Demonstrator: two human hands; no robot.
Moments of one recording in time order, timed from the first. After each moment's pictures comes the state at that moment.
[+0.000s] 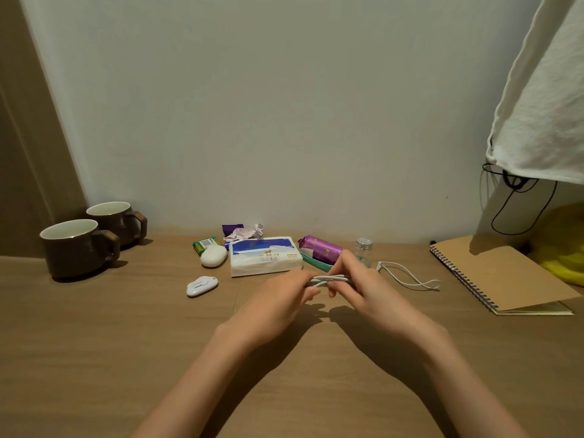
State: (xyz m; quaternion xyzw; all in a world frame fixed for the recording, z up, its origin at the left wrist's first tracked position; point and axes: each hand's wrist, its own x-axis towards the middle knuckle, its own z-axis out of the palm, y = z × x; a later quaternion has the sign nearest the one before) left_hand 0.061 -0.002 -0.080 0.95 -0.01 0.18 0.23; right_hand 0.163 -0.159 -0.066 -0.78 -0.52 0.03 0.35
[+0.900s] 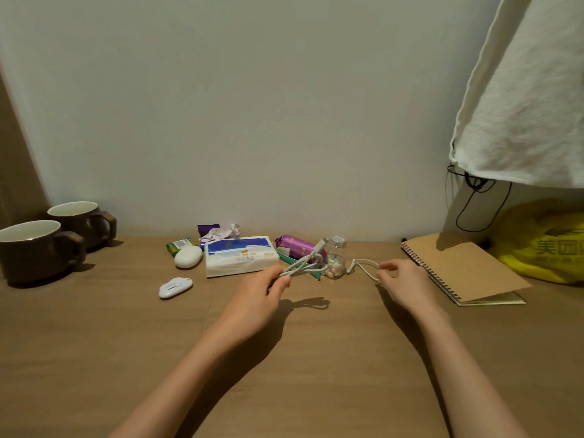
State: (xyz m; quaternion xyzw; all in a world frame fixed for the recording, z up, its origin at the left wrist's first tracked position) left_hand 0.065 -0.012 -0.085 0.90 0.07 0.22 0.36; right_hand 0.272 -0.217 -0.110 -0.94 -0.16 -0.11 0.28
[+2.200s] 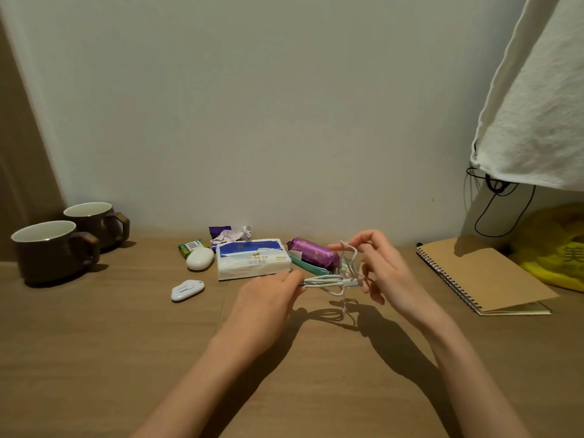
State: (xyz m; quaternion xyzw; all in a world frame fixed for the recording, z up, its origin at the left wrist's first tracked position) left_hand 0.058 -0.013 -0.080 0.96 0.05 0.26 0.06; right_hand 0.164 -0.178 -0.032 -0.73 -0.38 0.09 0.57
